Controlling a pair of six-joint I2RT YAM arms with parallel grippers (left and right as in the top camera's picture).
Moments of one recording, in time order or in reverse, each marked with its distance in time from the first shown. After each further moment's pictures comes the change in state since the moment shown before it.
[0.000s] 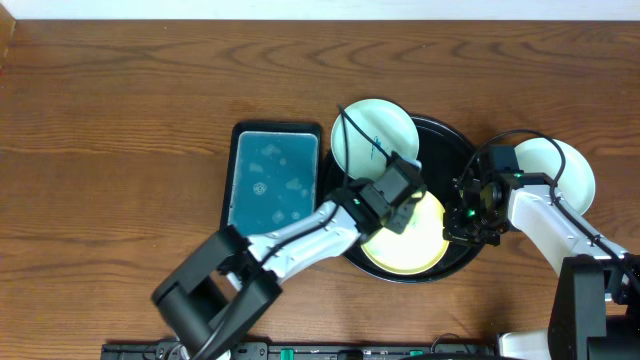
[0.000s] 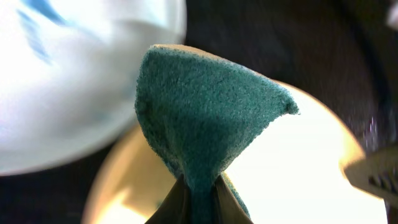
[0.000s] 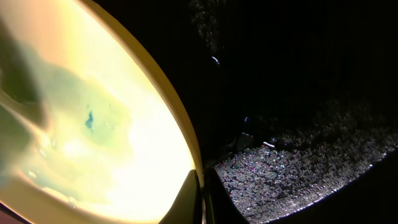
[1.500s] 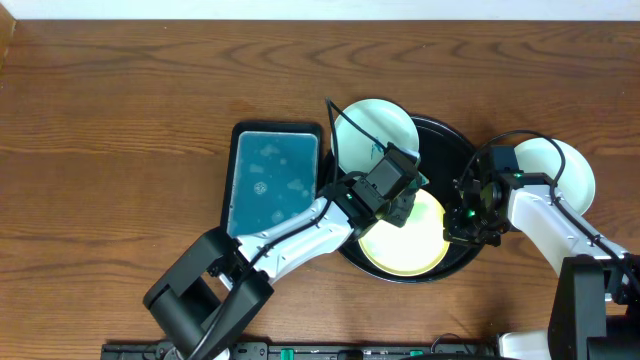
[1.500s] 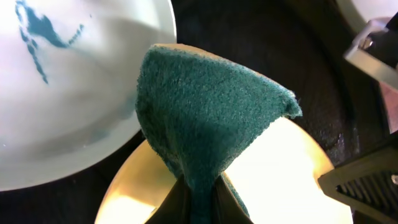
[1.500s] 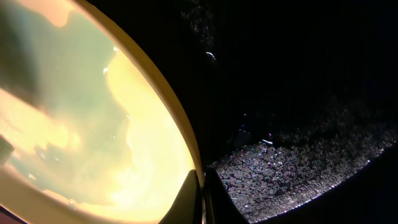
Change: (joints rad) left arm 0.026 -0.023 -0.001 0.032 0.066 -0.014; right arm 0.000 0.000 0.000 -0.008 0.007 0.000
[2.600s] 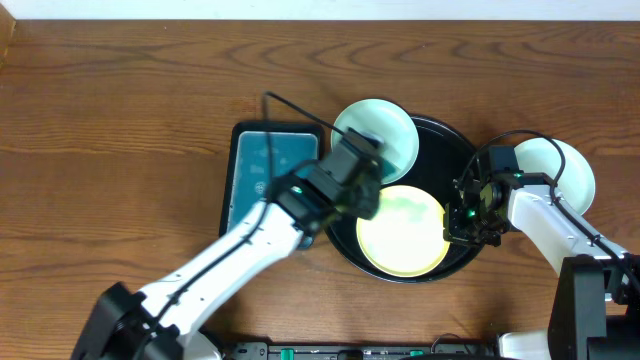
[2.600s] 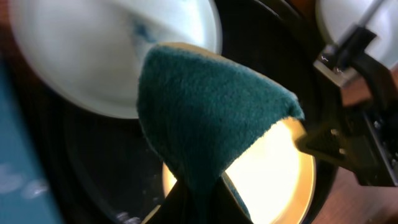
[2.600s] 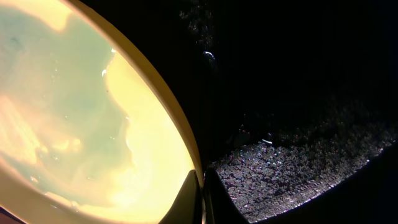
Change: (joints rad) left arm 0.122 -0.293 -0.007 -0.300 0.072 0.003; right arm 0.000 0.000 0.000 0.000 0.001 0.000
